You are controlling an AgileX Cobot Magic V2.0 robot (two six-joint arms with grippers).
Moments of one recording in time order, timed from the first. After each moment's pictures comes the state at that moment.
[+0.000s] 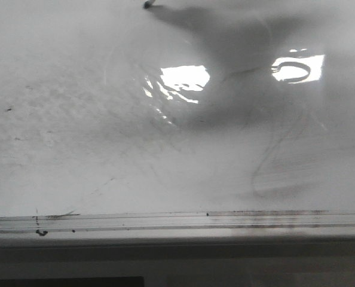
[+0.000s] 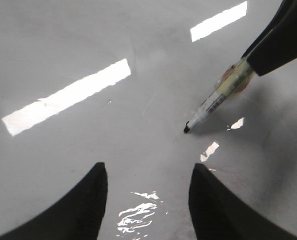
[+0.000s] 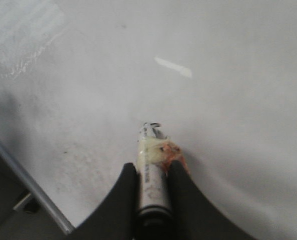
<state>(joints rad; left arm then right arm) -0.71 0.56 -0.47 0.30 0.04 -0.06 0.66 1.12 -1.03 0.19 0.47 -0.03</state>
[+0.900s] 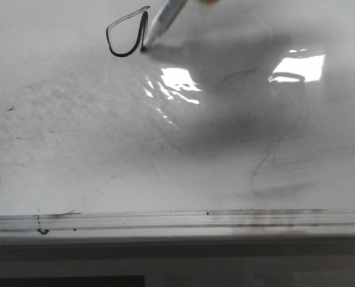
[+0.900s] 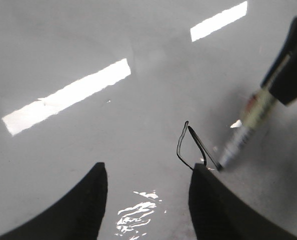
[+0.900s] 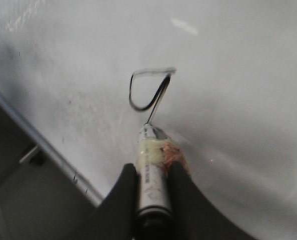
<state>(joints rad) -0.71 0.56 -0.47 0.30 0.04 -0.06 0.69 1.13 -1.03 0.16 0.63 0.00</state>
